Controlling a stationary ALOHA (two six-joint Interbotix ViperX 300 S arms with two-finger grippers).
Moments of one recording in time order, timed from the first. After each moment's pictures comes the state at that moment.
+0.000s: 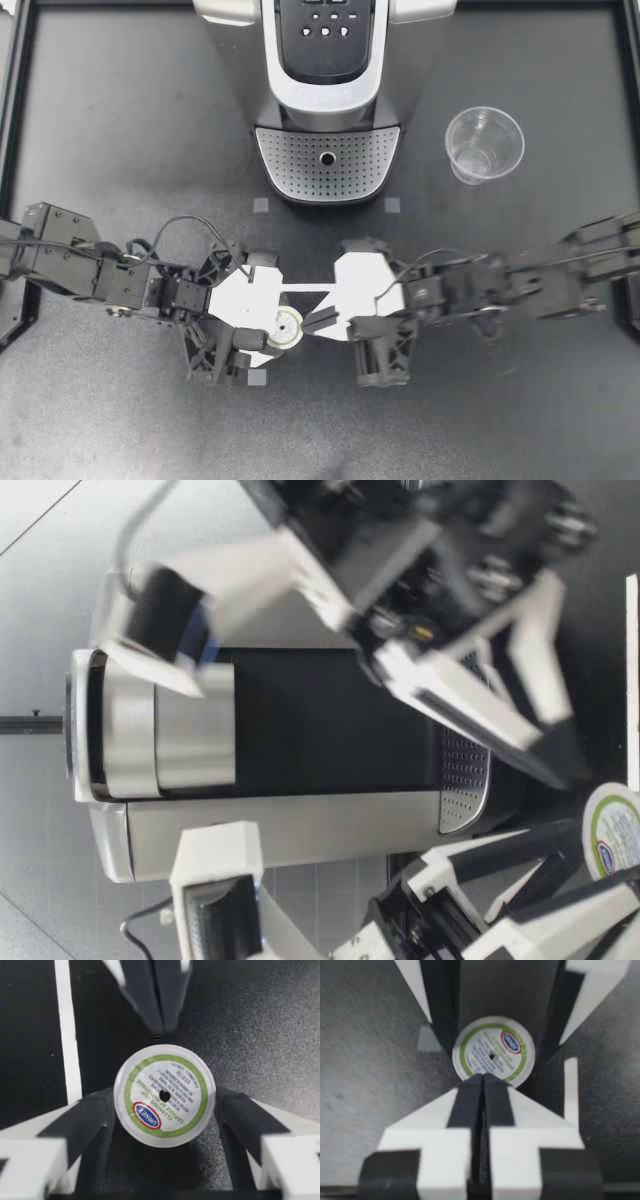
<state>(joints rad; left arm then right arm) -0.13 0.08 0.77 0.03 0.05 -0.04 0.11 0.16 0.69 0.00 -0.27 0.02</state>
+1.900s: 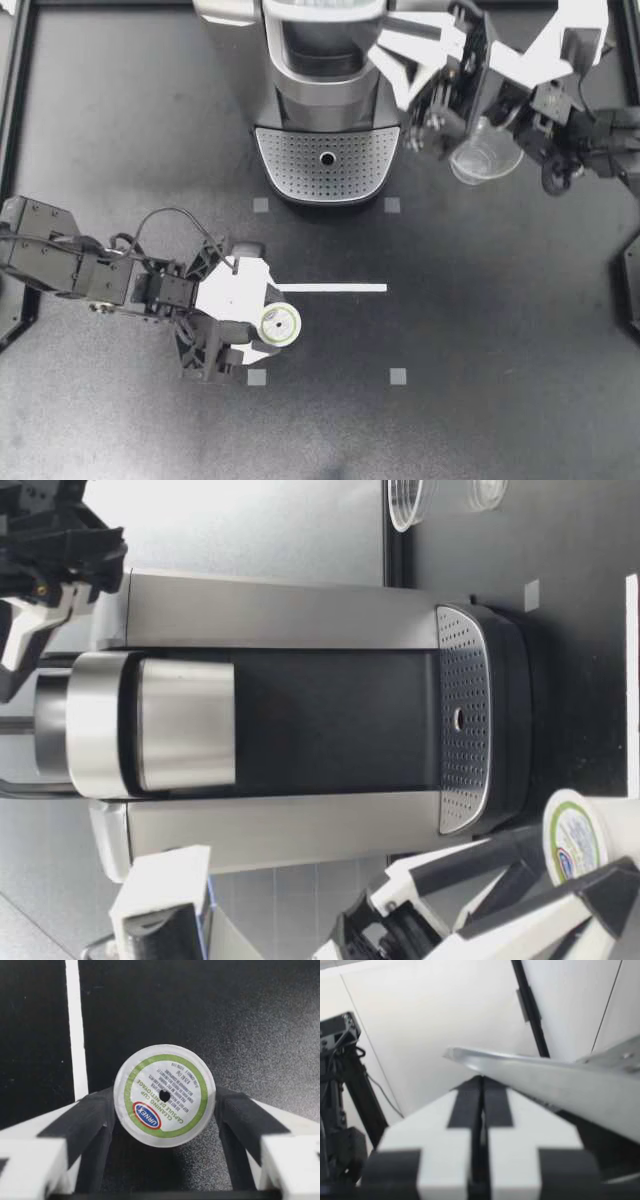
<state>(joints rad) -0.13 0.01 0.79 0.03 0.04 -0.05 -0.30 -0.14 0.75 0.08 -0.98 0.26</state>
